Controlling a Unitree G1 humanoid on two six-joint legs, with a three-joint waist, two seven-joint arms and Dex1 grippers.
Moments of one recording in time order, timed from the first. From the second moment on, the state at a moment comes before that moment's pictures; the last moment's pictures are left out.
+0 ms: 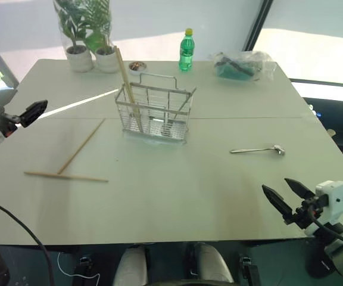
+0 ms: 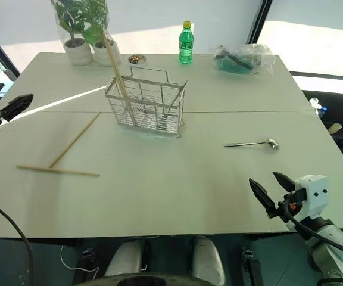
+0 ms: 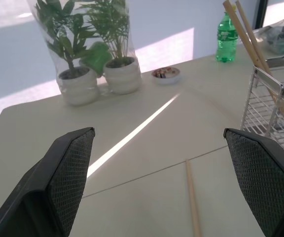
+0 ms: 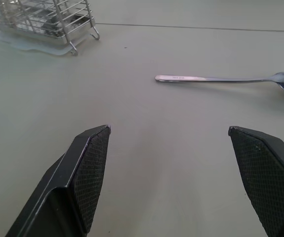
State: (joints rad) left arm -0.36 0.92 0.51 0.15 -0.50 0.44 -0.76; right arm 0.48 -0.48 -0.50 -0.56 0.59 0.42 0.56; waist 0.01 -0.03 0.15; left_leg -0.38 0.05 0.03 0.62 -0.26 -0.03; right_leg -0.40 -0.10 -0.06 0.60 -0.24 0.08
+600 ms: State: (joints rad) left arm -0.33 0.92 0.50 0.09 -0.50 0.47 -0.79; right arm 0.38 -0.52 -0.50 -0.55 0.59 0.42 0.56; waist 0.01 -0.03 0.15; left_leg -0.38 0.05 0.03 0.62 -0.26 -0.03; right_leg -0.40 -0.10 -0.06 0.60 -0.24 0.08
